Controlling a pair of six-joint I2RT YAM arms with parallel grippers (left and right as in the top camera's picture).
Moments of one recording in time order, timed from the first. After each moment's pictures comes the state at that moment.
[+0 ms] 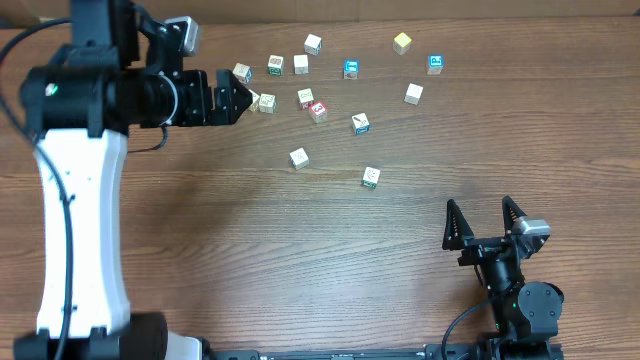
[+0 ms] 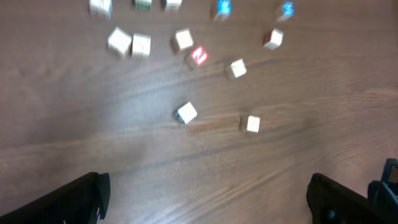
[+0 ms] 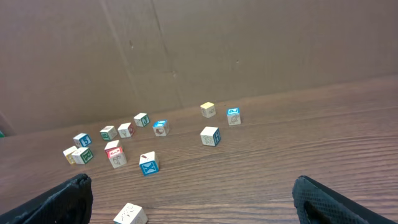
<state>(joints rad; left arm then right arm) 0.00 1.66 1.97 -1.37 0.43 -0.08 0.02 0.01 0.02 -0.03 -0.10 0.23</state>
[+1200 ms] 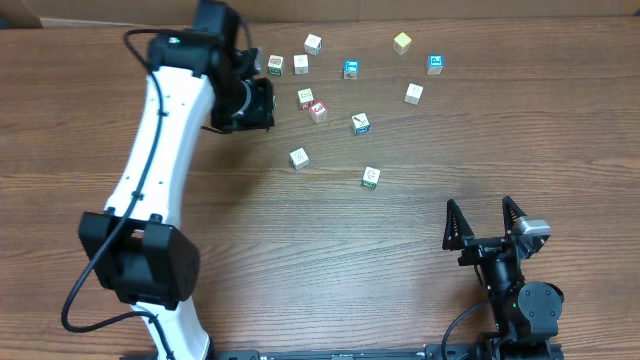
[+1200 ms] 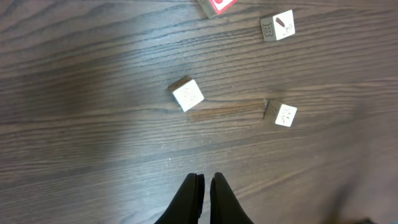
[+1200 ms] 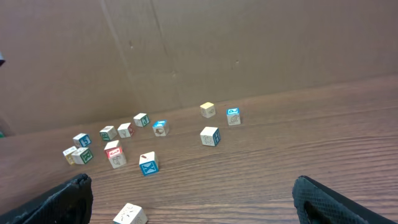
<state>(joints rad) -0.21 1.97 1.97 -1.33 0.29 -0.25 0.02 0.01 0.02 -0.03 -0.10 0.23</state>
